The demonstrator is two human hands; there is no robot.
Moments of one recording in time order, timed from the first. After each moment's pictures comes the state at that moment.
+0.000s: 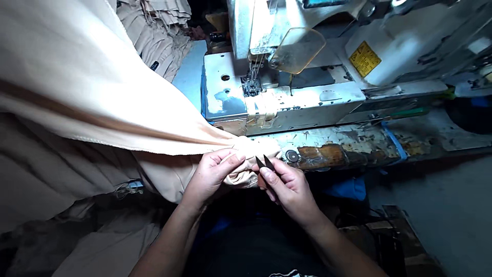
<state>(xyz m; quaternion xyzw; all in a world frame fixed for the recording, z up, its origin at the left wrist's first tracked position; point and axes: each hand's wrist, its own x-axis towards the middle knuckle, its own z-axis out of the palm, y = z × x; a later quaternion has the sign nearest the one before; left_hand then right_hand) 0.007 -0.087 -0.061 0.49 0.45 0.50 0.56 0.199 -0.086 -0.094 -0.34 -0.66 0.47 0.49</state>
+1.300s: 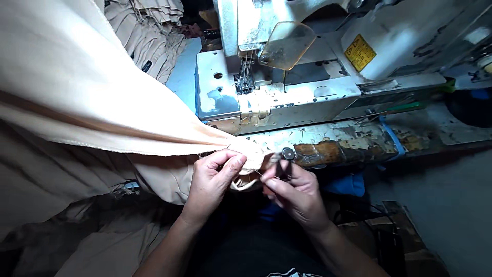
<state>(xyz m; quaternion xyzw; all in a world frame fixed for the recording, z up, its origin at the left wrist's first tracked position) 0.023 -0.101 -0.058 0.59 0.48 0.53 0.38 0.209 -0.095 -0.092 -0.20 -0.54 0.57 0.59</state>
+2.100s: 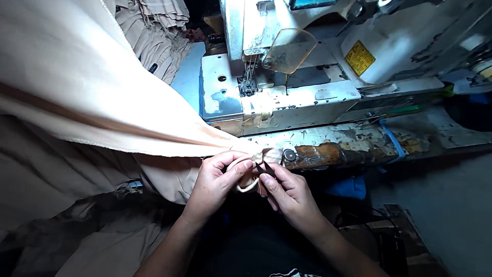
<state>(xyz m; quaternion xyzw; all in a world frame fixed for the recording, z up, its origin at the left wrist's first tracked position) 0.023 -0.103 -0.051 0.56 0.47 0.51 0.45 0.208 -0.098 -0.090 -0.33 -0.68 0.44 0.48</state>
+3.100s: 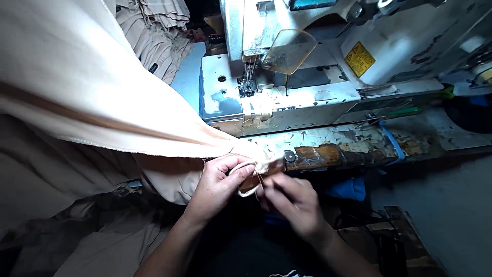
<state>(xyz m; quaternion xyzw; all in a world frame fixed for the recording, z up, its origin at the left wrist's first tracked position) 0.024 -0.100 -0.055 0.60 0.45 0.49 0.44 0.216 -0.101 -0.088 -0.18 -0.71 0.41 0.54</state>
